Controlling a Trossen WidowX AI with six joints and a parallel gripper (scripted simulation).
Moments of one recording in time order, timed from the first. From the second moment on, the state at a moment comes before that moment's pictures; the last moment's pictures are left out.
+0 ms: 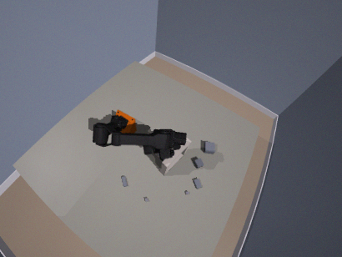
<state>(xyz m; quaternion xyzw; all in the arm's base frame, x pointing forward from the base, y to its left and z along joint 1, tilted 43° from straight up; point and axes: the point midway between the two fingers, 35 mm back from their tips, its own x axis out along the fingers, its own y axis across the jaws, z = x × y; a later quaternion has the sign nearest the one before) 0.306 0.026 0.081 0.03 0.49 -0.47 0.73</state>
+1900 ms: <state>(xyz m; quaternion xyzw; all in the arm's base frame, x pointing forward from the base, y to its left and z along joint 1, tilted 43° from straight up) 0.304 0.026 0.081 0.46 0.11 -0.67 0.57</state>
